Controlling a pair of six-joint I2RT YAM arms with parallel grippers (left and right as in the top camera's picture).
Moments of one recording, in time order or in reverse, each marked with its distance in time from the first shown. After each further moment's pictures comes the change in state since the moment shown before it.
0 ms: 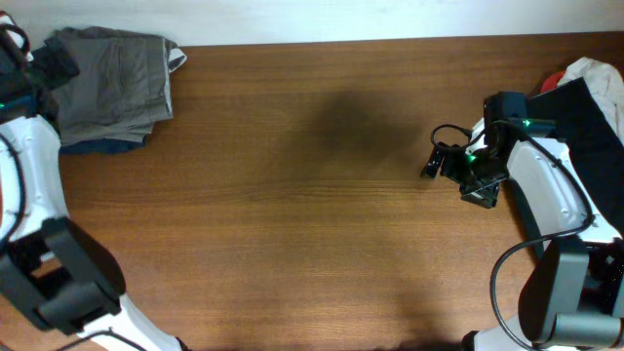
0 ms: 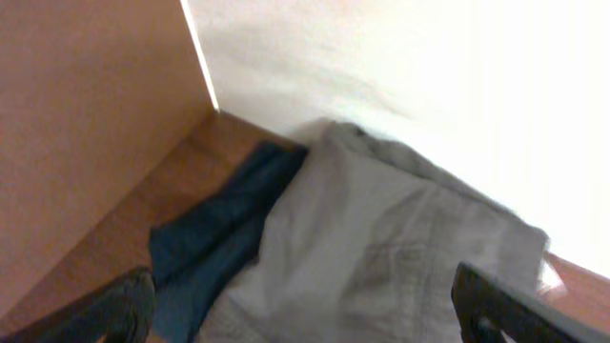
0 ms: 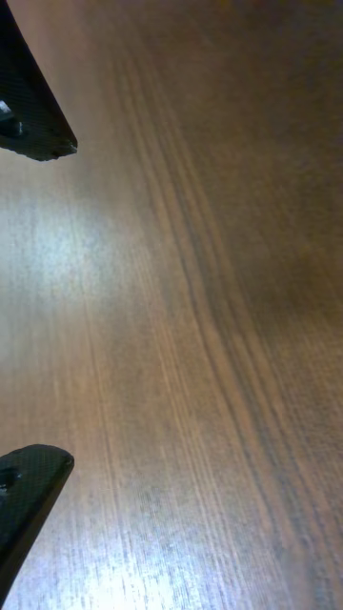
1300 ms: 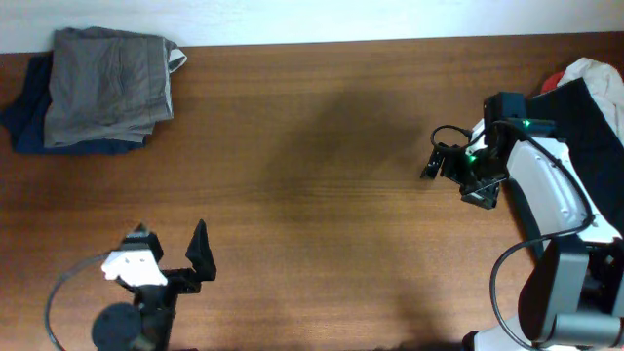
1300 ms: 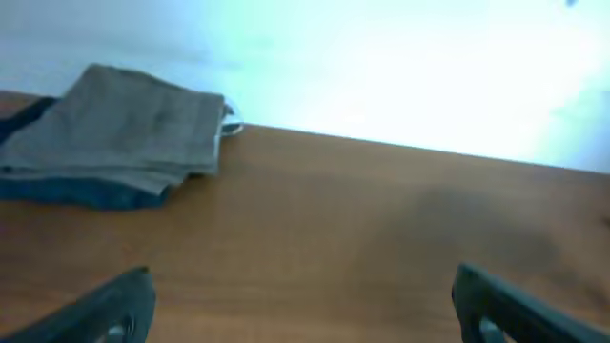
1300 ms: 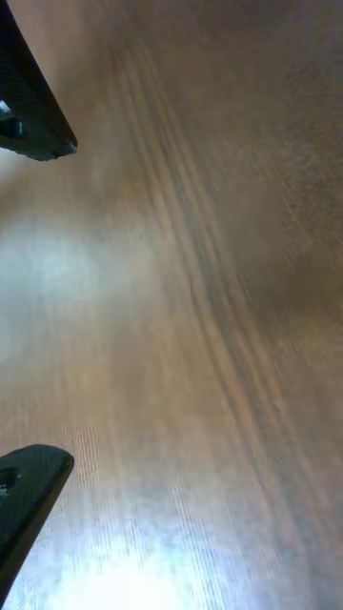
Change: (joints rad) left arm -0.377 -1.828 -1.373 -0.140 0.170 -0.121; right arm 0.000 0.002 0.000 0.003 0.003 0.000
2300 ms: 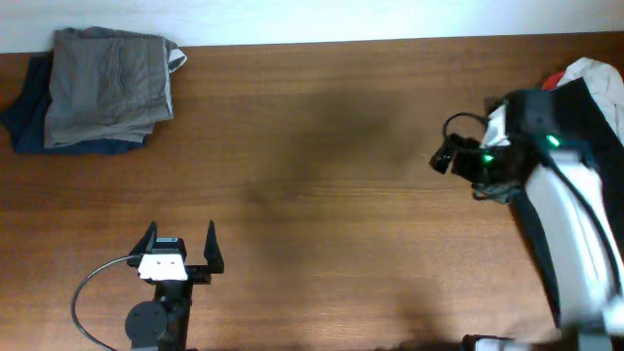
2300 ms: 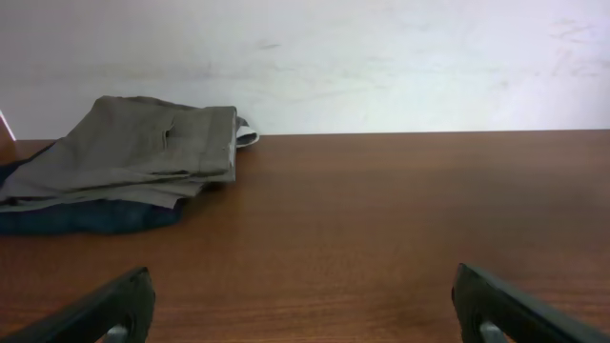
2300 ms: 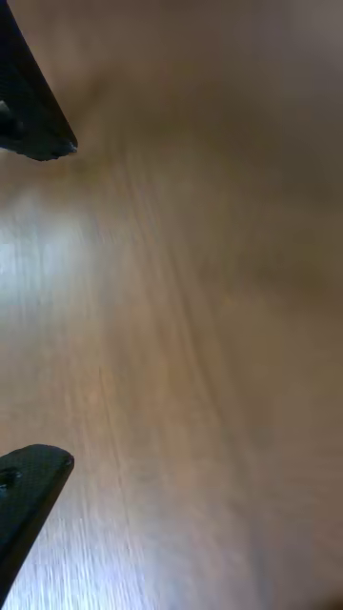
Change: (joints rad) left arm 0.000 -0.138 -0.410 0.380 -0.024 0.170; right arm 0.000 -0.291 -0.006 -0.003 0.000 0.000
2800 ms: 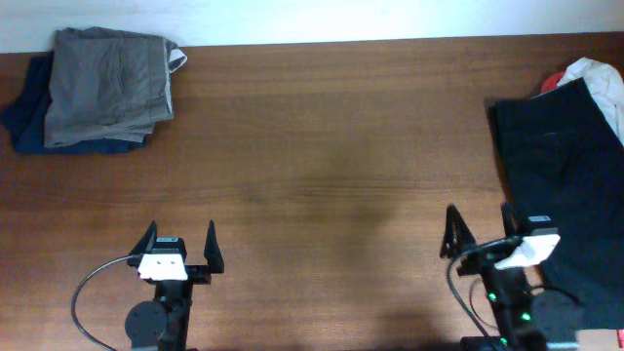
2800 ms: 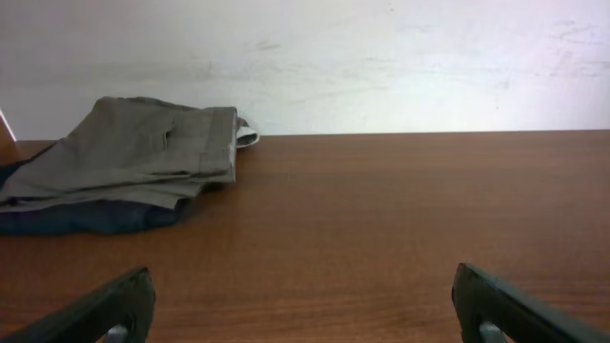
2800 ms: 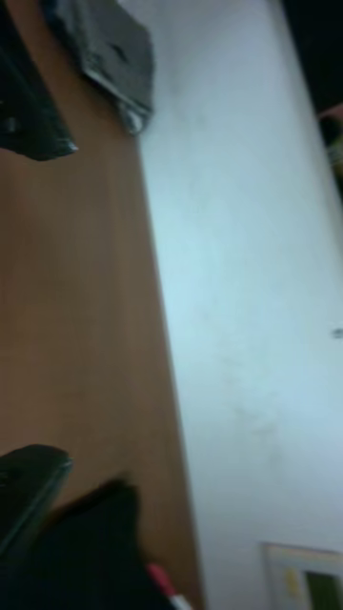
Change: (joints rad) left arm 0.000 -0.001 0.001 -0.001 0.000 0.000; right arm 0.094 -1.292 -0.913 0.750 0.135 -0.127
